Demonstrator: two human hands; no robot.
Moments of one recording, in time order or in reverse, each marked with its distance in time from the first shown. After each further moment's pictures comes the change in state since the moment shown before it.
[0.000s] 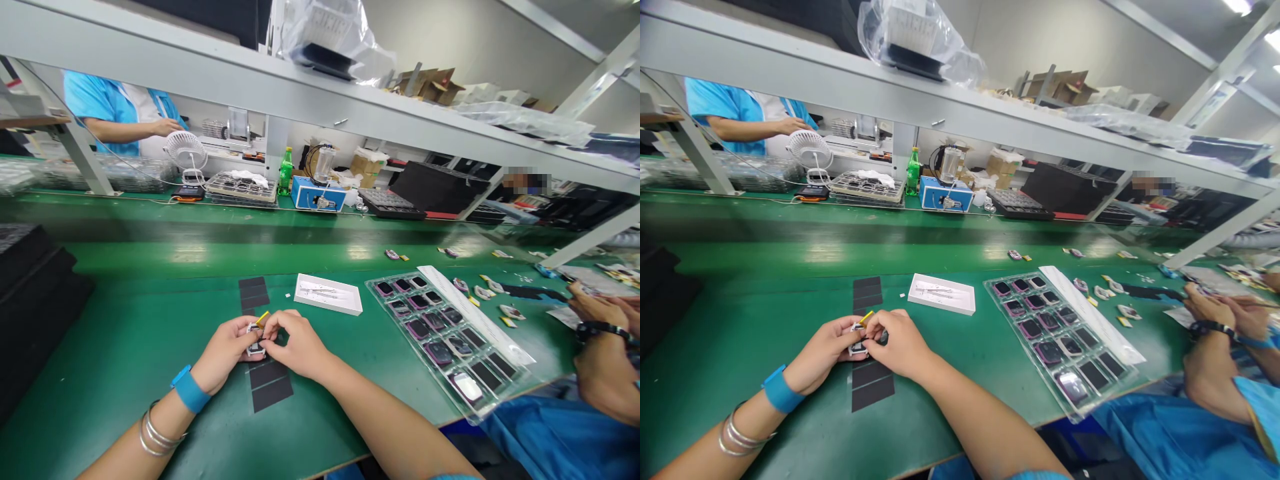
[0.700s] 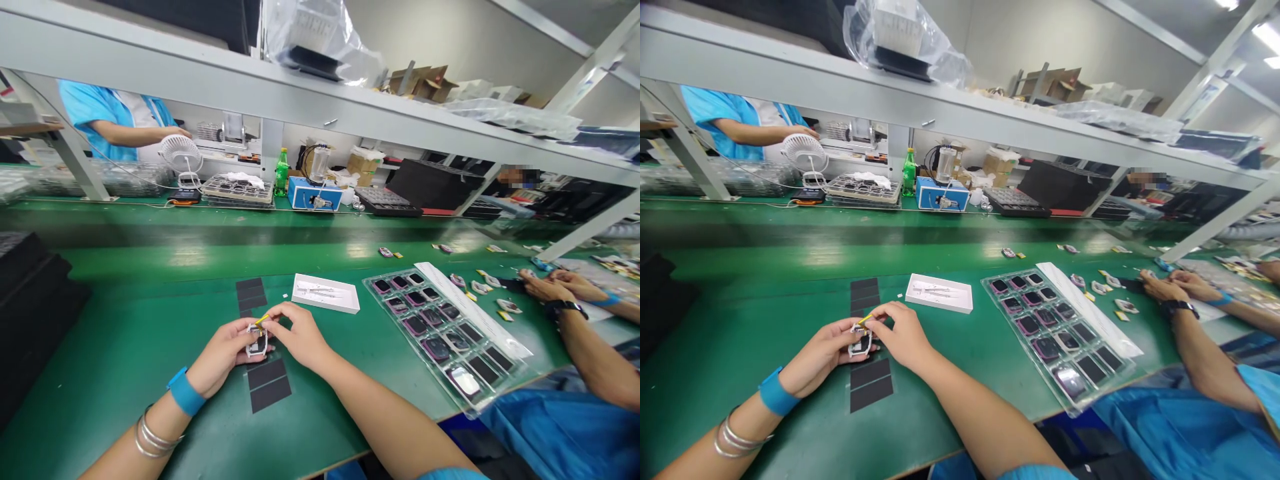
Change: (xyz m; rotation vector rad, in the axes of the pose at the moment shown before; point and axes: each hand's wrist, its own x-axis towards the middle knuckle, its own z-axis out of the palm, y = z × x) left_hand -0.003 0.004 0.001 -0.049 -0.091 -0.029; right_hand 0.005 0.006 -0.006 0.105 0.092 0.143
